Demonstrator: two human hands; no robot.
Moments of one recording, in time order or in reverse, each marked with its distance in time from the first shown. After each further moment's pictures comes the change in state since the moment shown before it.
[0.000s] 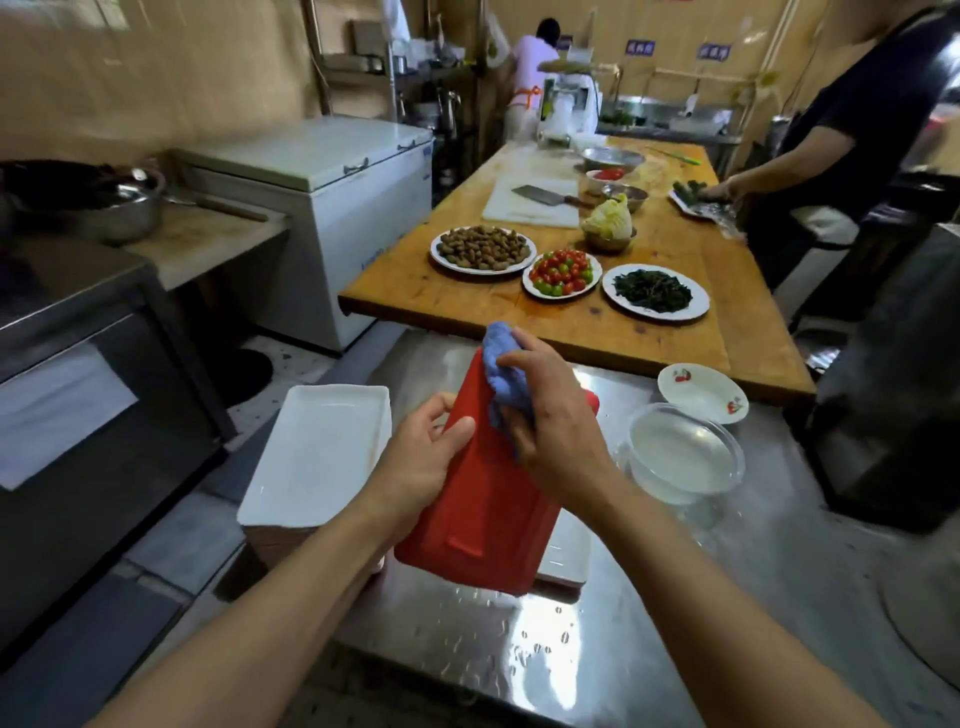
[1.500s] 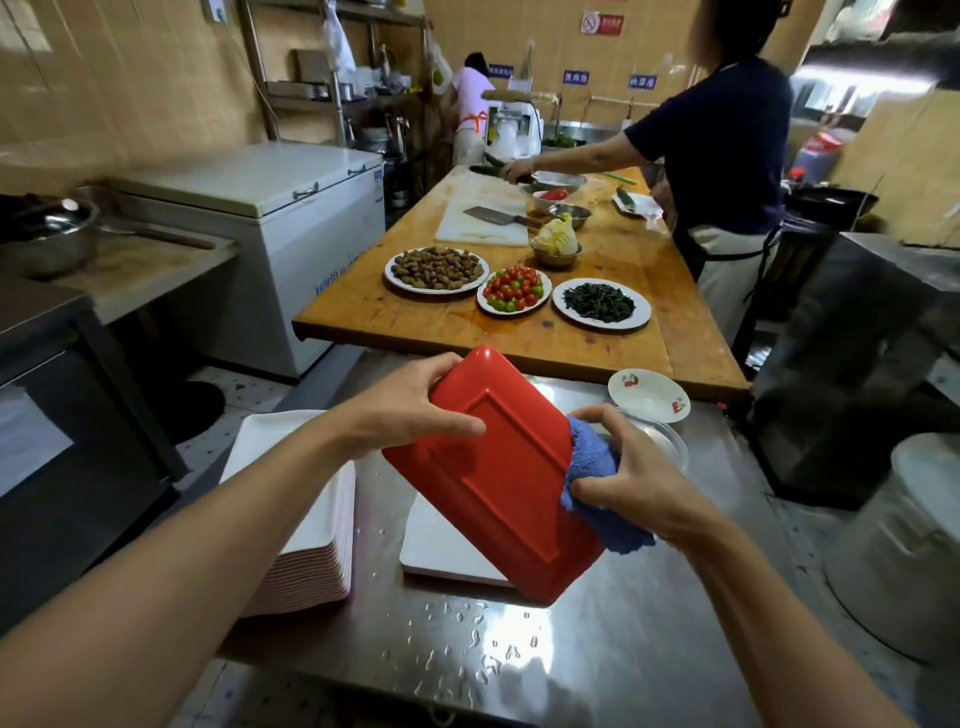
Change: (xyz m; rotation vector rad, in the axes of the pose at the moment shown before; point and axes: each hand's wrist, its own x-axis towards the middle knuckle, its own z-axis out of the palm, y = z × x) left_hand 0.043 0.070 0.001 0.550 -0.452 -0.060; right_hand -0.055 0.044 -0.077 0.415 -0.220 0.551
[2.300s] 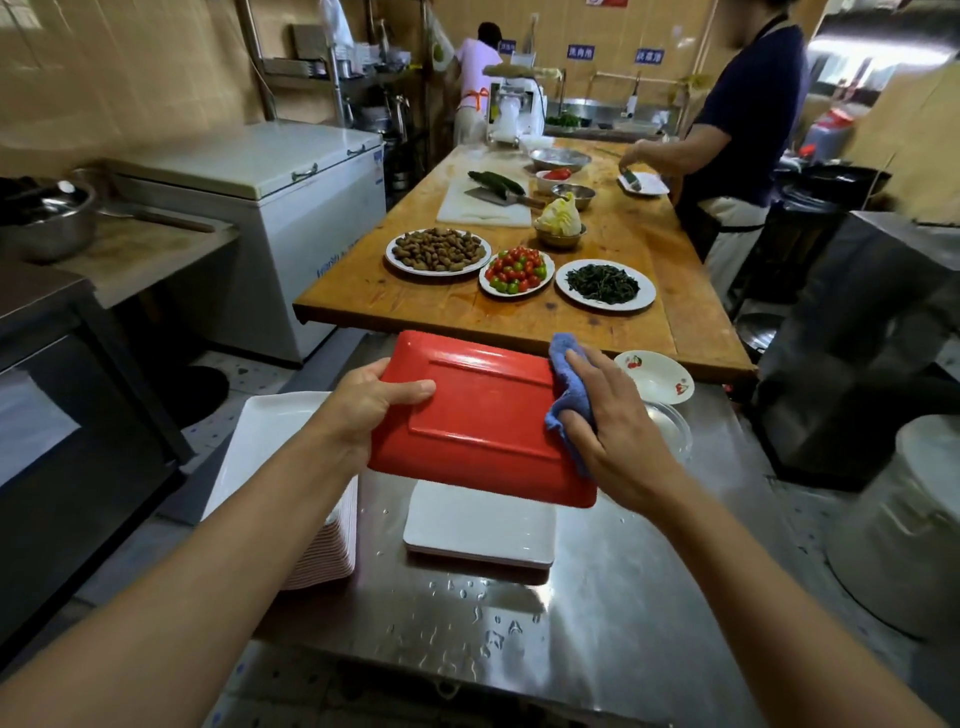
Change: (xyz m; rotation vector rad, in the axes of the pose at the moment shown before) left_hand -0.011 -0.037 0.009 -0.614 0.349 -0.159; right_hand 0.012 -0.002 0.014 -0.569 0.247 -0.303
